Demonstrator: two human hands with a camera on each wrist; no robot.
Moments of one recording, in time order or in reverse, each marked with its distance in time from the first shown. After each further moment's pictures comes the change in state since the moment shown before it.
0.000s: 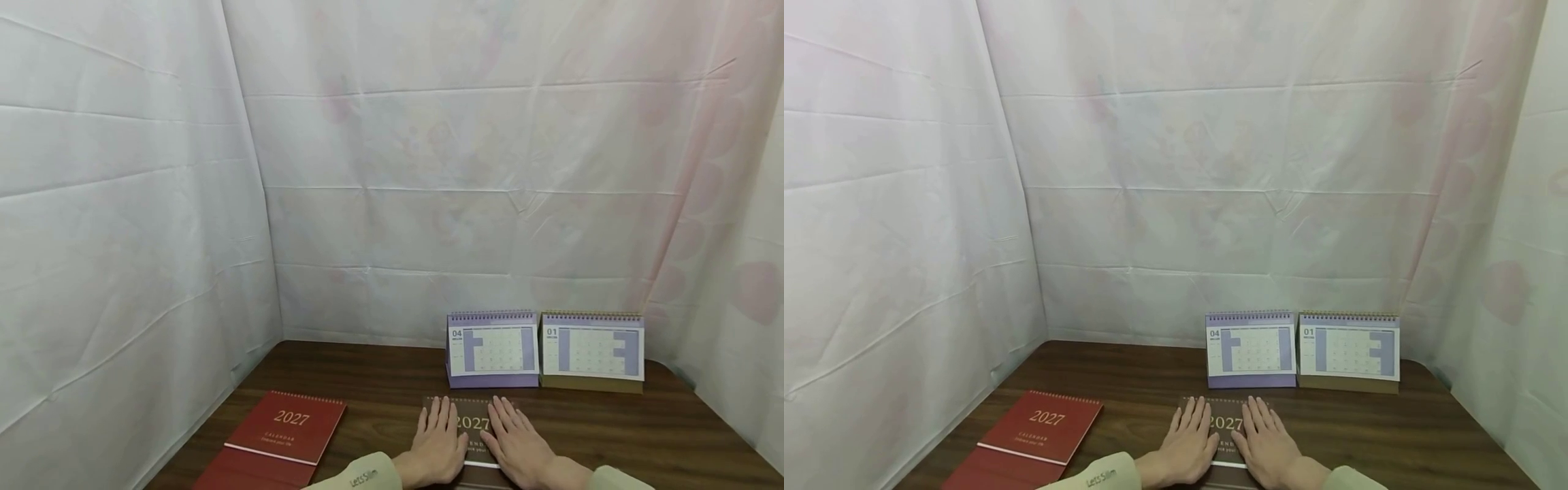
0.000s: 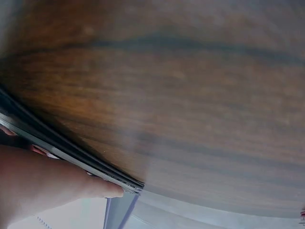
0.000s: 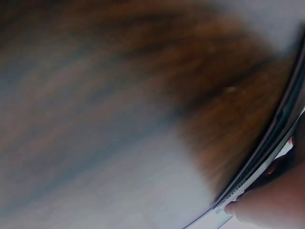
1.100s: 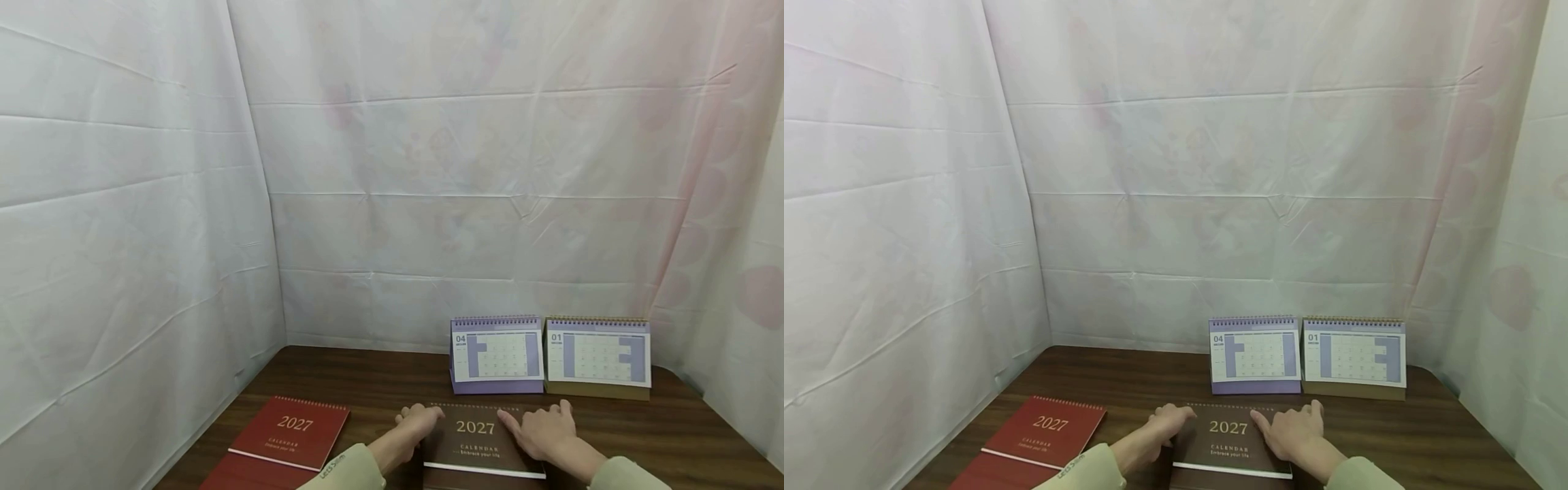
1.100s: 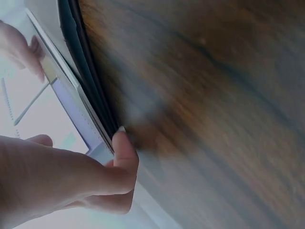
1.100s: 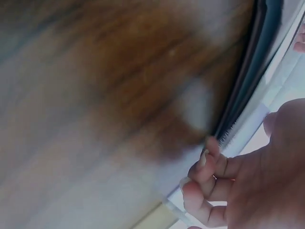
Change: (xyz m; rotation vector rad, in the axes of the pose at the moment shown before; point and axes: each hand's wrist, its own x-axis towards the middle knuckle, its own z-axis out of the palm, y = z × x) left_hand 0.000 -0.017 -0.054 -0.785 0.118 -0.523; right_hand 0.020 0.014 -0.043 -0.334 -0.141 0.310
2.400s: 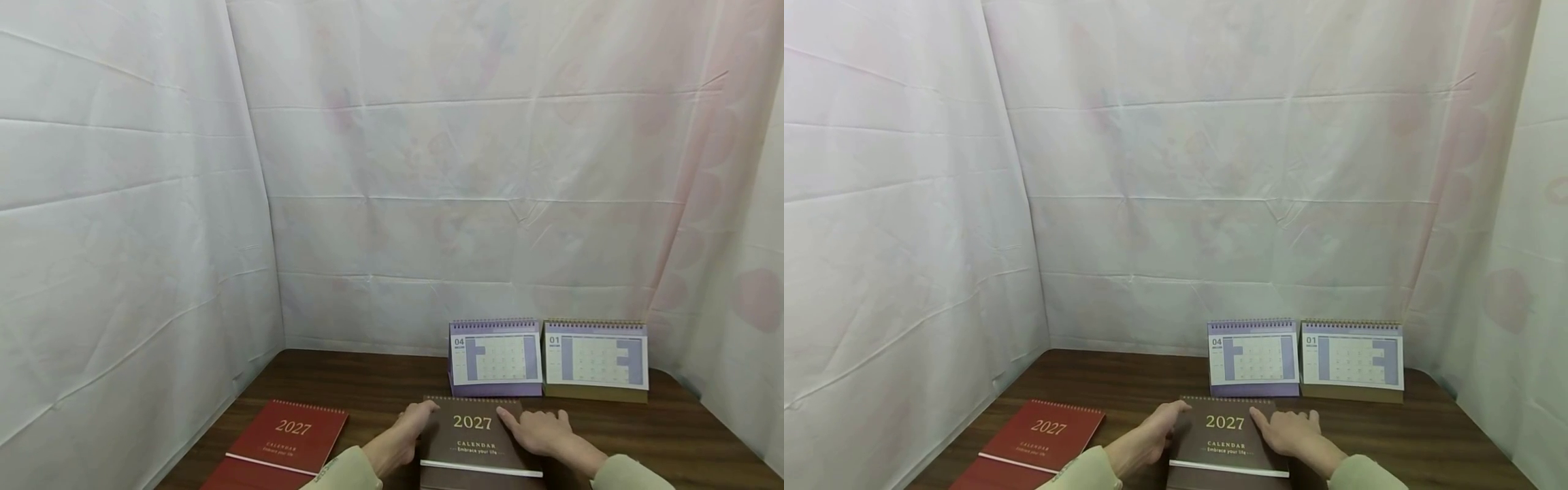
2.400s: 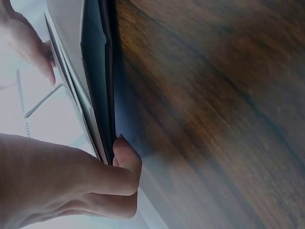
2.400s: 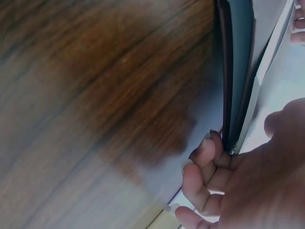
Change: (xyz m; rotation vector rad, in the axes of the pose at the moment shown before) left_hand 0.004 0.001 -0.002 -0.309 -0.090 -0.064; right_hand 0.004 0.004 -0.010 0.307 -0.187 0.024
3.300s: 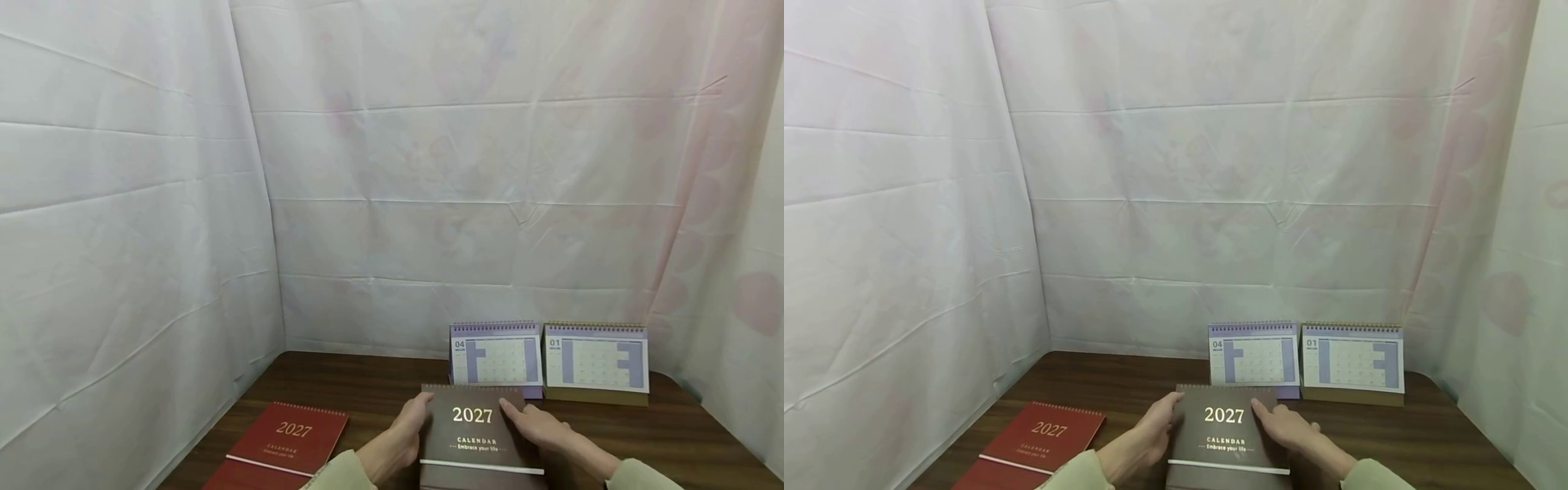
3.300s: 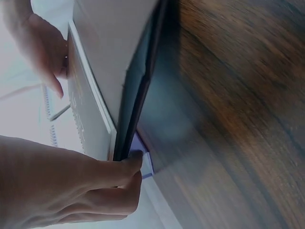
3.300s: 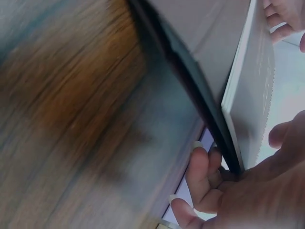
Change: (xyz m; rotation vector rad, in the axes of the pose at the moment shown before) left_hand -0.016 0.020 -0.004 -0.229 -0.128 -0.011; right_hand -0.013 -0.014 -0.020 0.262 0.021 0.061
